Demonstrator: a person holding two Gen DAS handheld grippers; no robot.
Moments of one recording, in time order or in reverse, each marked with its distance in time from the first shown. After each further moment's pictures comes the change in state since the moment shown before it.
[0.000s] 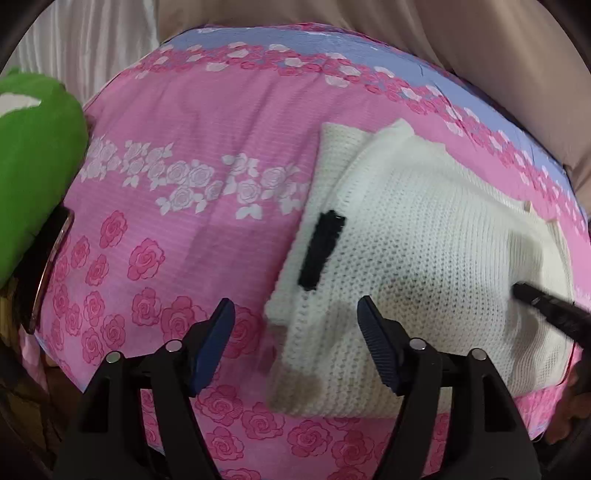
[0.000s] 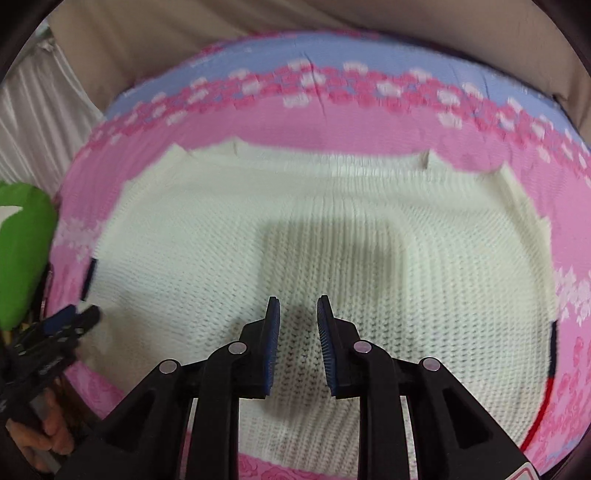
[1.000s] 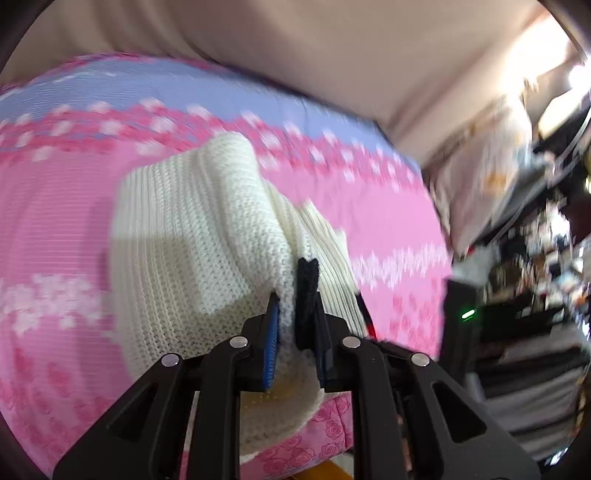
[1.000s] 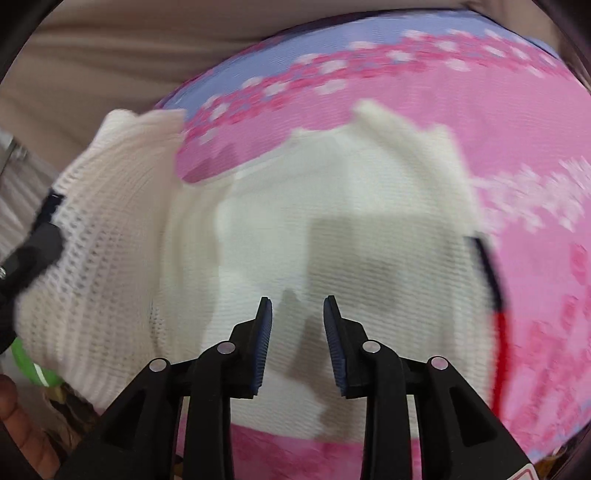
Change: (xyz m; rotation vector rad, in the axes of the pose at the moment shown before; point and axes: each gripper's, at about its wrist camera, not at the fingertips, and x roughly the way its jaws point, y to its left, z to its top) left arm -0.050 -0.261 0.024 0.341 0.097 -0.589; right arm -0.056 -0.131 -0.048 0.341 -0.075 0.134
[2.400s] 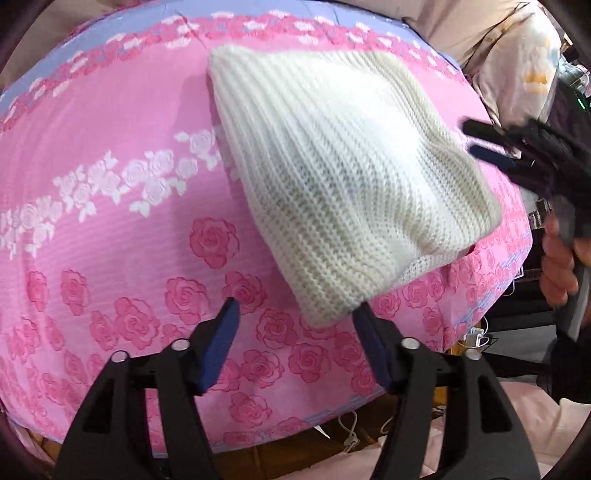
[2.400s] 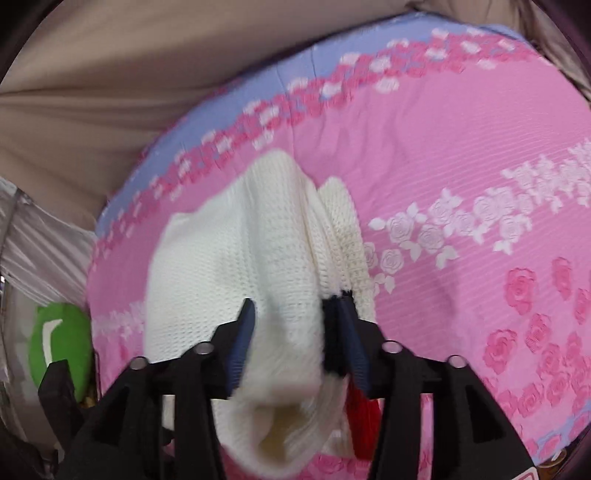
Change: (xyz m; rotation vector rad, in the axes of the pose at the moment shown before) left arm 0.026 0.038 -0.107 0.099 0.231 0.219; right arm -0.057 -0.067 0.017 0.057 -0.079 0.062
